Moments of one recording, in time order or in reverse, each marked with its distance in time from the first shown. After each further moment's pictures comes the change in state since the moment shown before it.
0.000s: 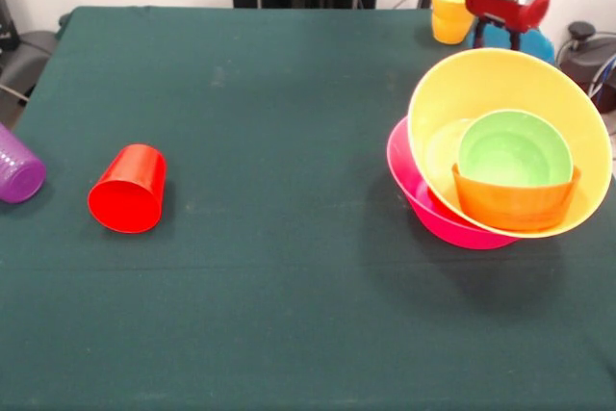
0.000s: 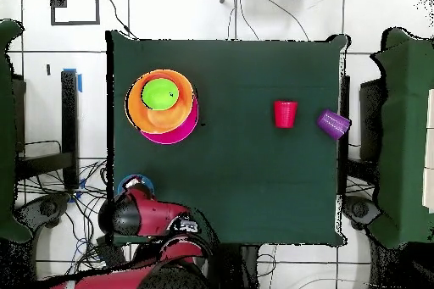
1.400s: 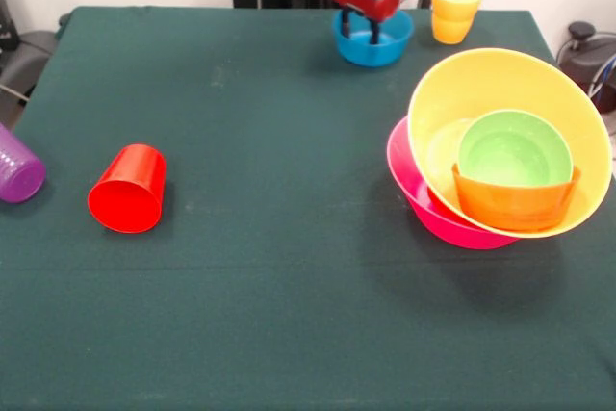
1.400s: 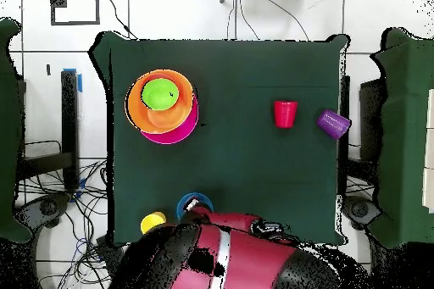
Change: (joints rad) arm -0.350 0.109 -0.118 -0.009 -0.540 0.048 0.000
